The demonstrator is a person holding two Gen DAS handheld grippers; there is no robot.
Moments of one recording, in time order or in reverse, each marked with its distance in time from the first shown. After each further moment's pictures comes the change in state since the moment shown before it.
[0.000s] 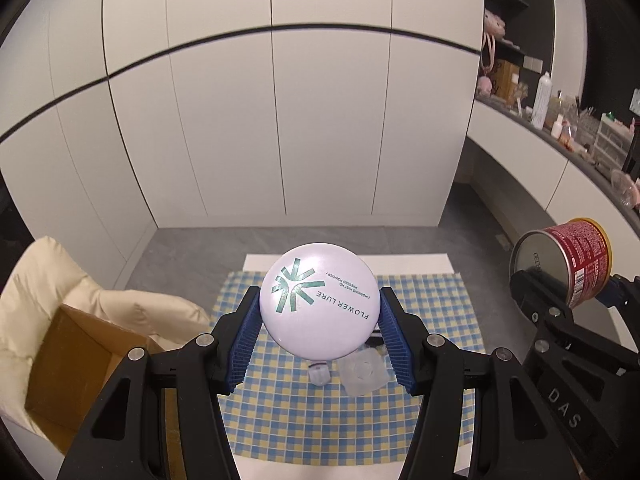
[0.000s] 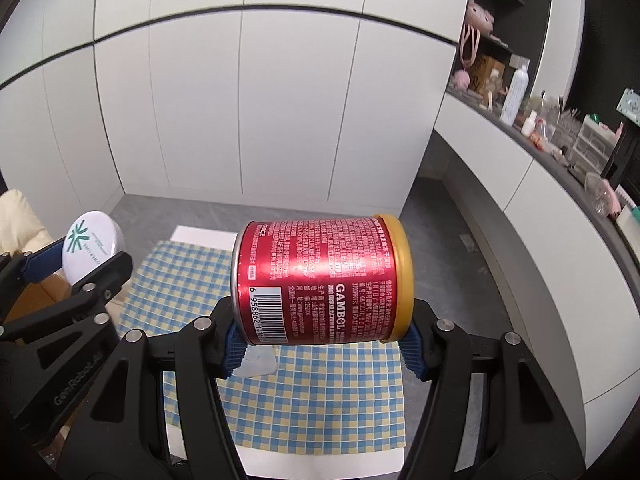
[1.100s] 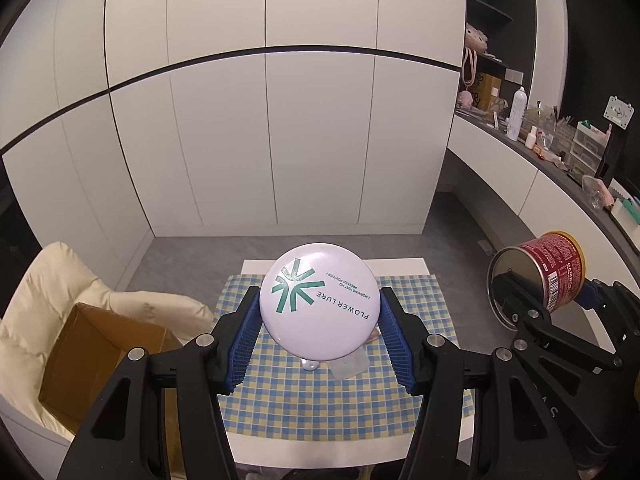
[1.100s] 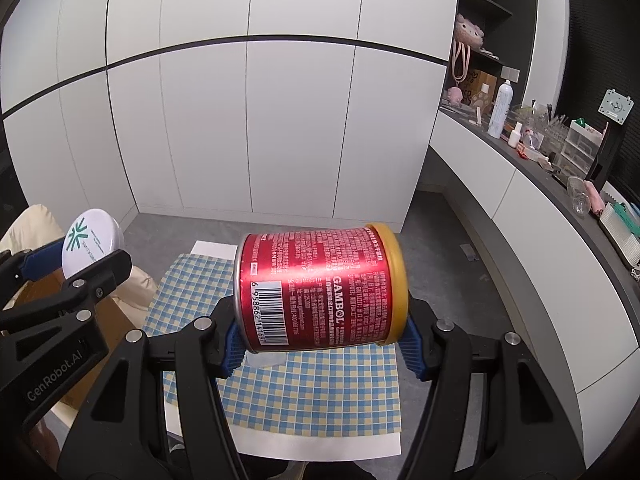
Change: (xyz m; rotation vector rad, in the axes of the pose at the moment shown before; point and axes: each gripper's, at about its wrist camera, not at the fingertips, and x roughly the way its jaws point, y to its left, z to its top) left arm -0.085 -0.011 -0.007 0.009 -0.033 -0.037; right arm -0.071 -0.007 -0.017 0.023 -0.053 0.018
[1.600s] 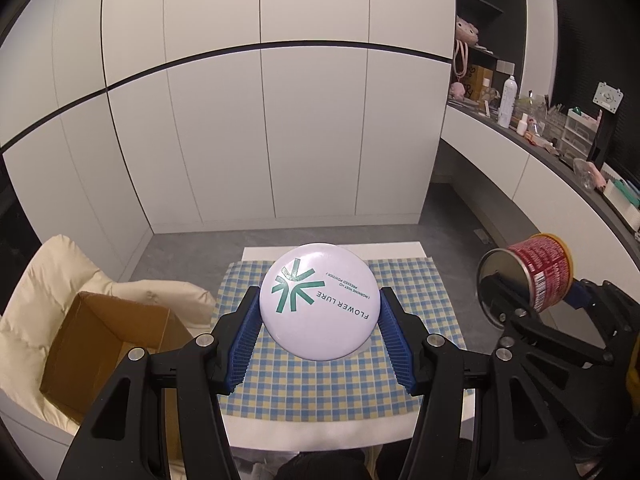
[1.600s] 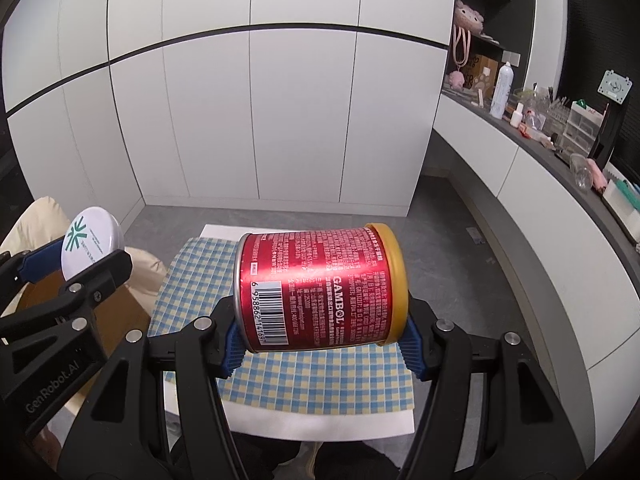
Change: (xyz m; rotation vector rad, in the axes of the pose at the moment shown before) left arm -0.020 0.005 -0.039 0.024 0.013 -0.022; right arm -0.010 0.007 -0.040 0.023 0.045 0.025
